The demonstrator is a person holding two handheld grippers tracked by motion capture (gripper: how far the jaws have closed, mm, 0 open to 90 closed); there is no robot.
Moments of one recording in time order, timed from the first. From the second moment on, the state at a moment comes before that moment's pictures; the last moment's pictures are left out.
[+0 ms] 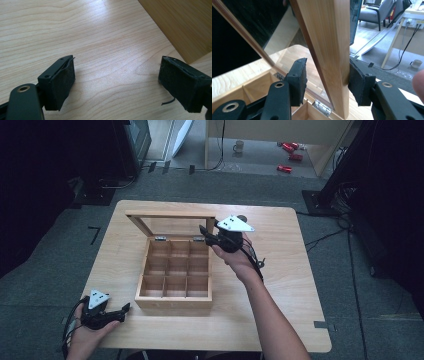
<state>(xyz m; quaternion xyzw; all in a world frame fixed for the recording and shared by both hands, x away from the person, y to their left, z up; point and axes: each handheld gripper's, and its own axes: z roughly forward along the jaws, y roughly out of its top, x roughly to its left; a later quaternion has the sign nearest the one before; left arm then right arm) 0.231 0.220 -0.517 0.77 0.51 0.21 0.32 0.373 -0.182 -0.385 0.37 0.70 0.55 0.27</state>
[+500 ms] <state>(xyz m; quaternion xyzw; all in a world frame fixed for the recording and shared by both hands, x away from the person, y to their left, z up) 0.233 0.221 -0.517 0.77 0.51 0.21 0.33 0.403 -0.181 -0.397 0.41 0.68 0.55 0.25</state>
